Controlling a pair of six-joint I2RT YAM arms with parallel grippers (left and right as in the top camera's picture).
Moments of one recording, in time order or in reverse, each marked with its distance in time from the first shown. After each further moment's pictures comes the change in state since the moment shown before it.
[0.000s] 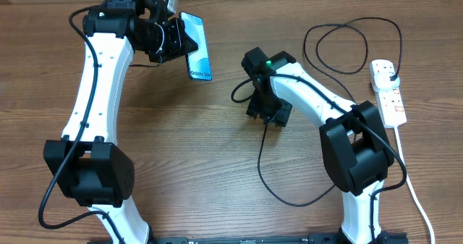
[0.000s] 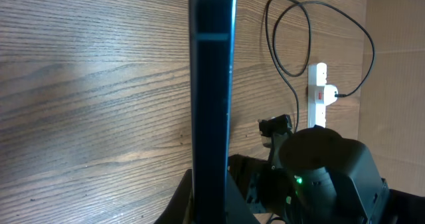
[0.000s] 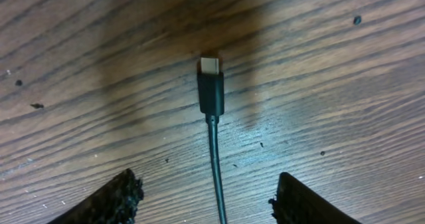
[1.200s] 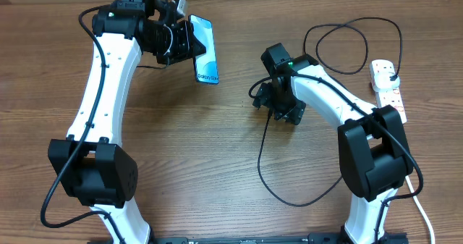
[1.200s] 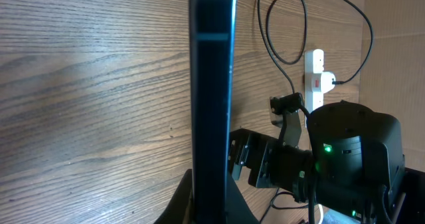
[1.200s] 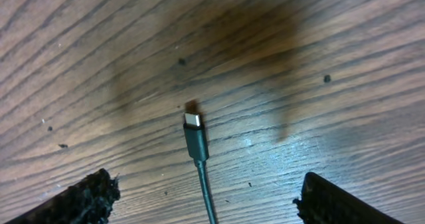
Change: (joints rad) left arm -0.041 0.000 0.000 -0.011 0.003 0.004; right arm -0.097 -0.090 -0.139 0.183 -0.069 -0.033
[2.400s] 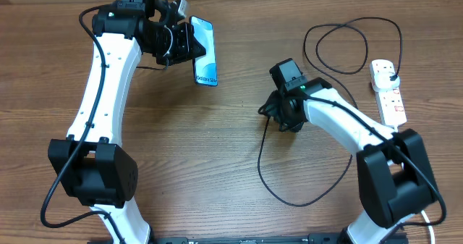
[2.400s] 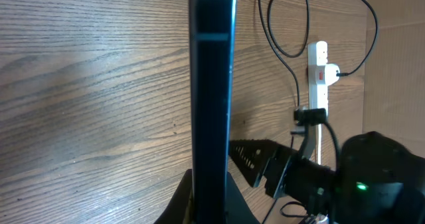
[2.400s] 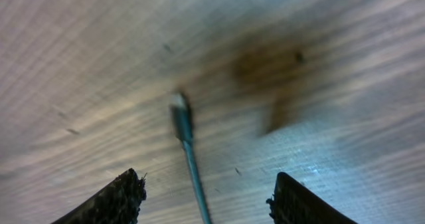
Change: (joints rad) left arm 0.000 0.000 0.000 -0.019 0.000 0.045; right arm 0.008 -0.198 -0.277 0.240 0.026 0.063
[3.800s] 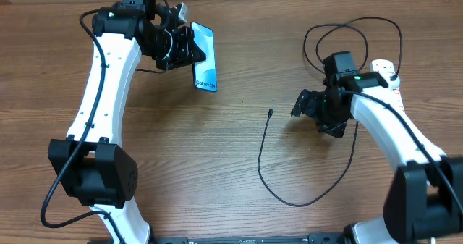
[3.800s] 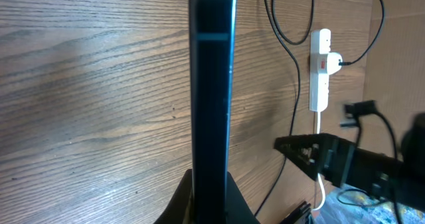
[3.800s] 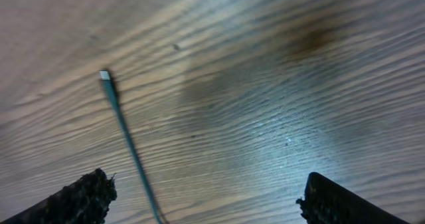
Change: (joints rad) left arm 0.000 0.000 0.000 -0.060 0.008 0.008; right arm -0.269 -0.151 -0.022 -0.232 -0.170 -0.304
